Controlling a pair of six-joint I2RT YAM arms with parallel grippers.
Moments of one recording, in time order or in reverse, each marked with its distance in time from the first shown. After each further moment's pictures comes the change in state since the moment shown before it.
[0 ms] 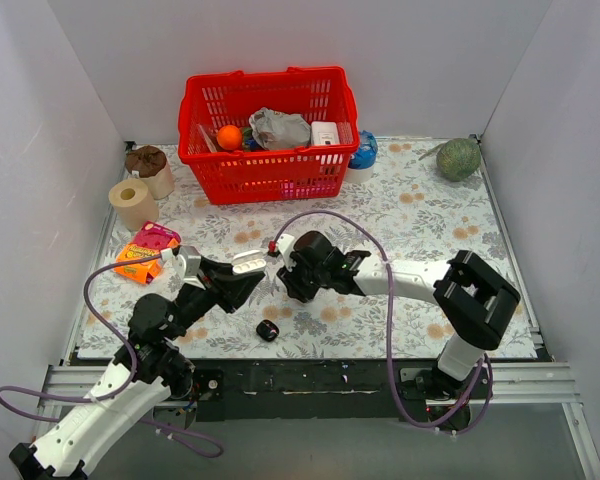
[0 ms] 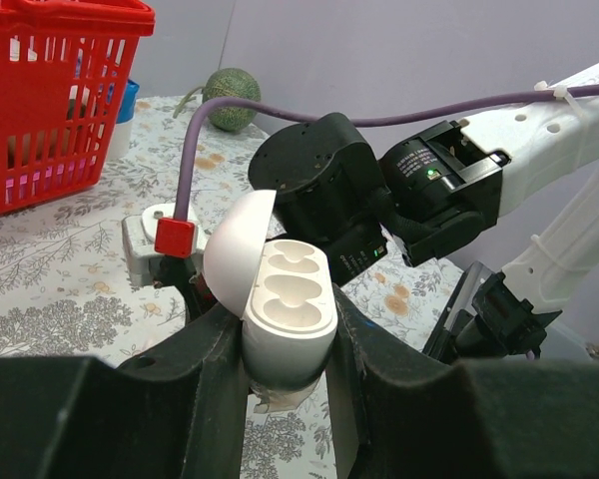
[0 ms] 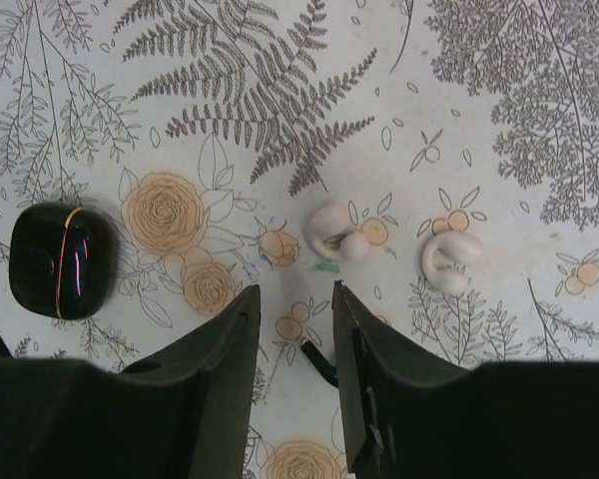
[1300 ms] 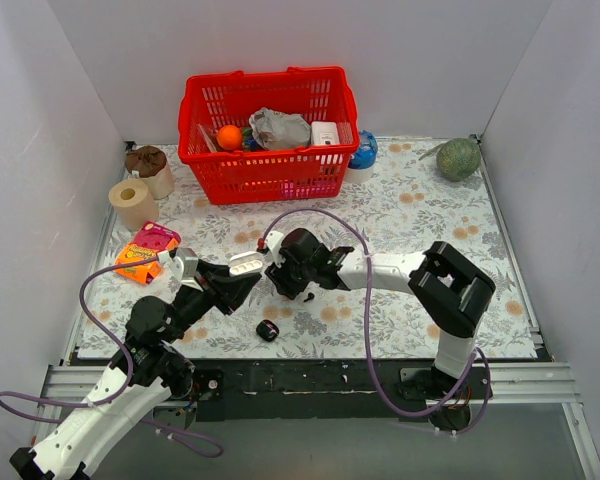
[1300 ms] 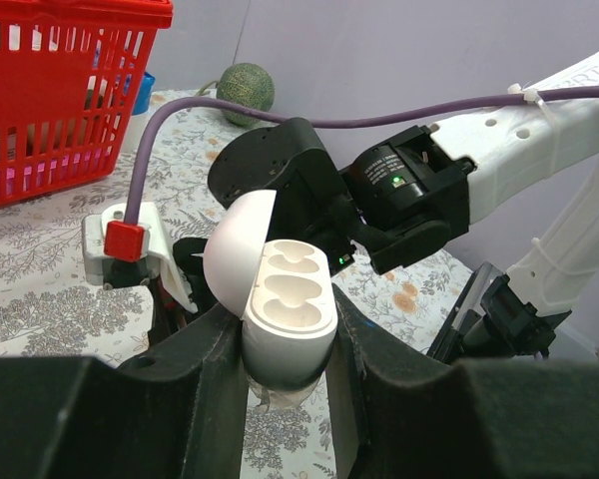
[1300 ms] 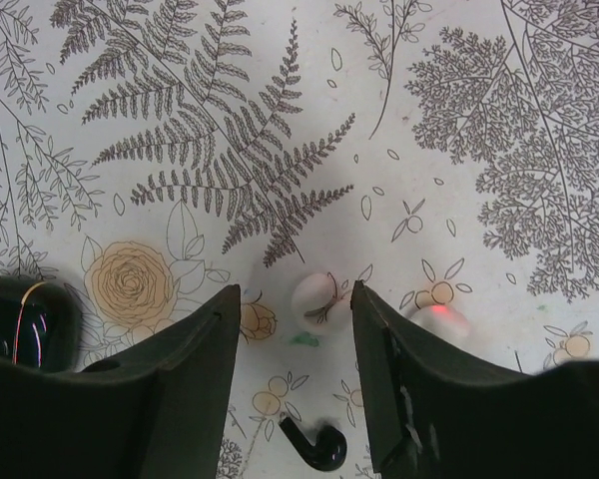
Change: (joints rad) left arm 0.000 -0.048 0.008 -0.080 -0.033 0.003; right arm 0.005 0.162 0.126 0.038 0.023 -0.019
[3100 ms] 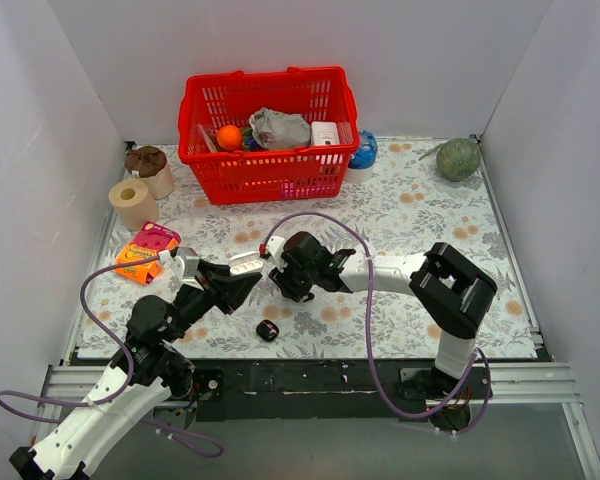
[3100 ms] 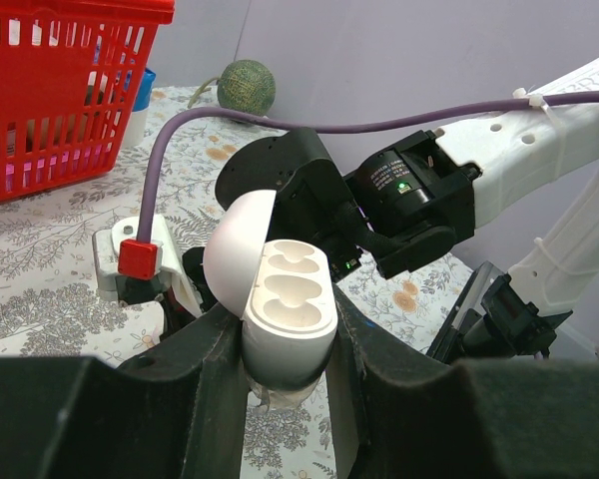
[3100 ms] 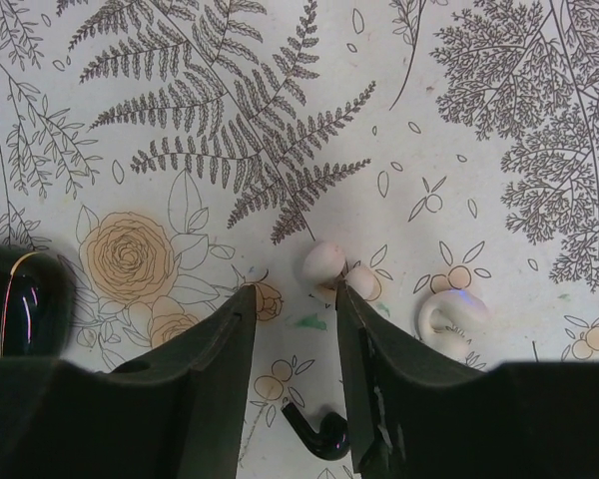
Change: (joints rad) left arm 0.000 0.008 0.000 0.001 -0.002 -0.003; right arm -0.002 -0.024 -0.048 0.000 -0.012 -0.029
